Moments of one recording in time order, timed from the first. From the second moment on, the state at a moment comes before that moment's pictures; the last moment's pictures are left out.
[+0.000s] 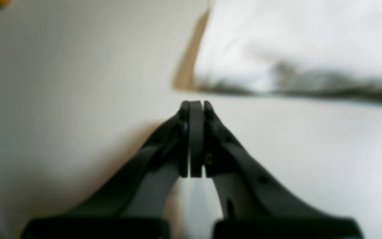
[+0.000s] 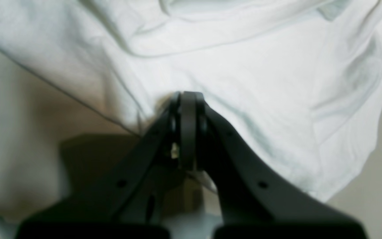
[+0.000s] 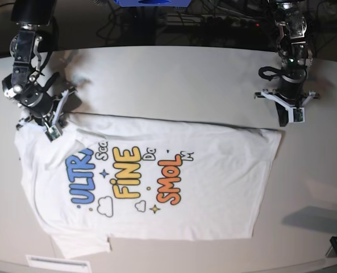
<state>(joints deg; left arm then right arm) 19.6 -17.0 -18.5 92.4 -7.1 -9.4 13.3 -8.6 10.0 14.9 90.9 -8.1 40.6 -32.9</state>
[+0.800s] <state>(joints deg) 5.3 -14.6 -12.9 74.9 -7.7 -9.5 10.0 -8.7 10.0 14.9 90.9 -8.1 40.5 -32.9</state>
